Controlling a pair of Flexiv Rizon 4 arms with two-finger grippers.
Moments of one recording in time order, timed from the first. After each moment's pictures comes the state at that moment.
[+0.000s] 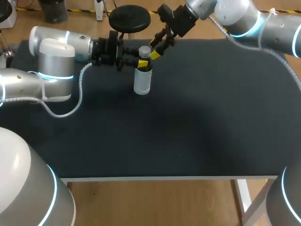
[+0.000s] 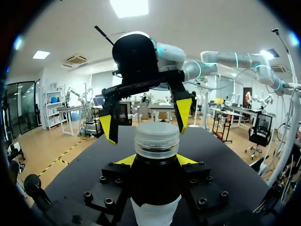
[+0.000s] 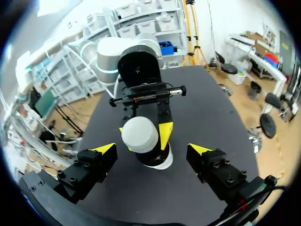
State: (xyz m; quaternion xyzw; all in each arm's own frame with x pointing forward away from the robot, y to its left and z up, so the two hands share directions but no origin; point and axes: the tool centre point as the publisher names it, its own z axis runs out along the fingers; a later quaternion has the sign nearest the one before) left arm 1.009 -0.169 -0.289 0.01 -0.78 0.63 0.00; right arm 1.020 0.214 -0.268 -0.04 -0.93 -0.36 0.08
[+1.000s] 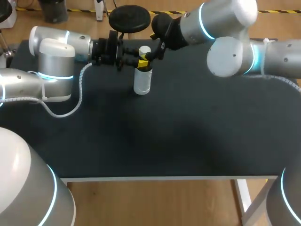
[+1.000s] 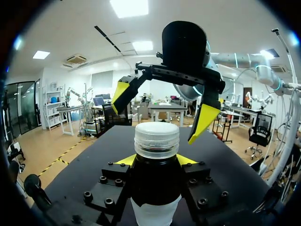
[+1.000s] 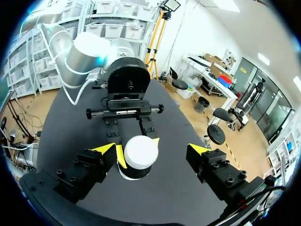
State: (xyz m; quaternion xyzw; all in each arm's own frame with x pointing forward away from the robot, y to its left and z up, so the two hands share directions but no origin) left arm 1.009 -0.169 -0.289 0.01 -0.78 0.63 0.00; right arm 1.018 0.227 -0.249 -0.12 -0.90 -0.39 -0.17
